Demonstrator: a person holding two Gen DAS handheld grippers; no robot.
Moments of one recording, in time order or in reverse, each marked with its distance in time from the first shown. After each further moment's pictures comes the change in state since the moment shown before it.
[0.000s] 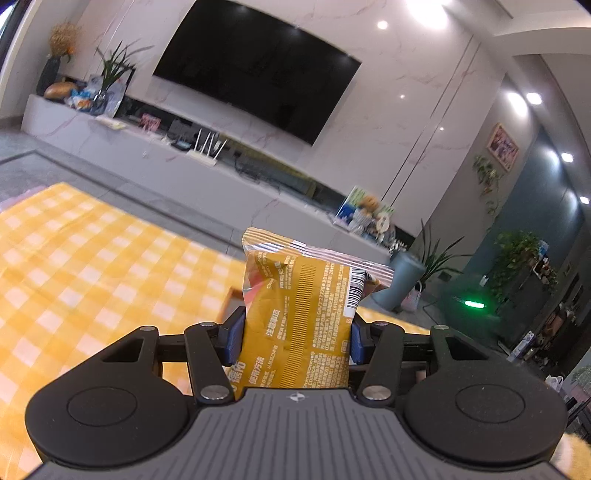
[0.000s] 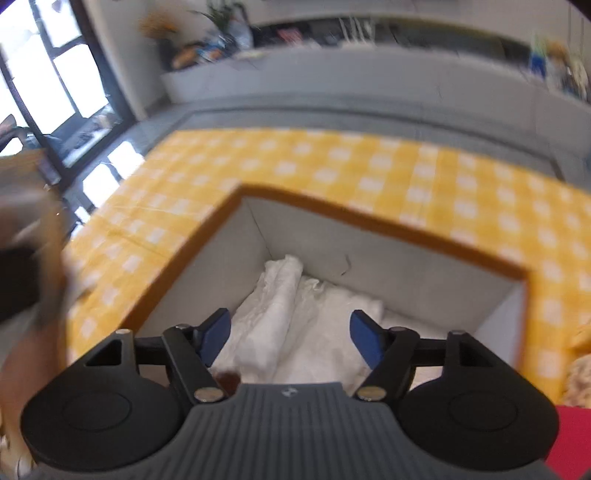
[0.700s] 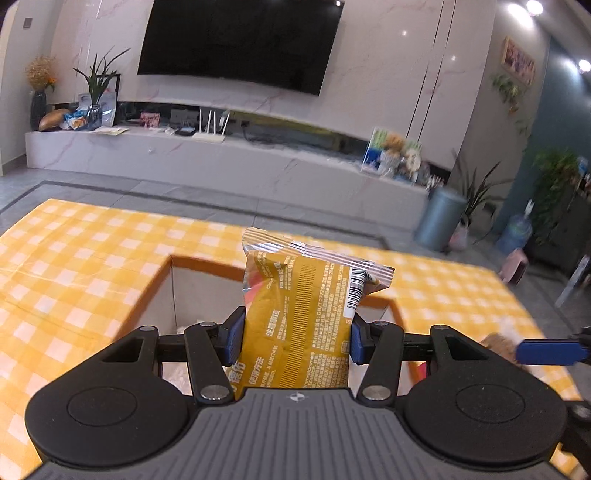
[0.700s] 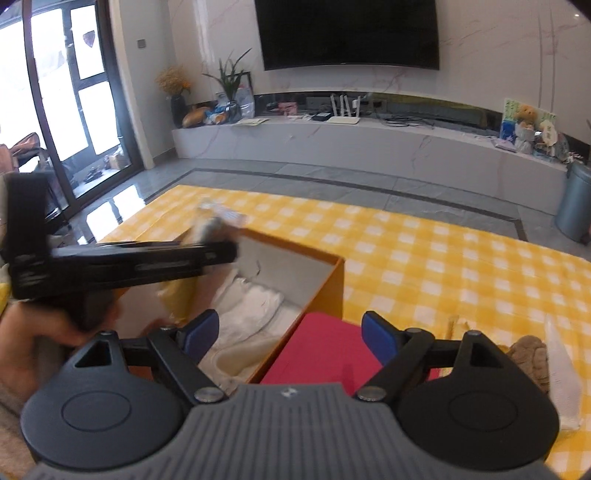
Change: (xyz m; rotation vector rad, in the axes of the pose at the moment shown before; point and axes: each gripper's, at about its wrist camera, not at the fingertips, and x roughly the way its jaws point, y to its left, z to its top) left arm 0.099 -0.070 -0.039 0.204 0.155 0.190; right arm -0.121 -0.076 -0.068 -0.071 -0.216 -0.033
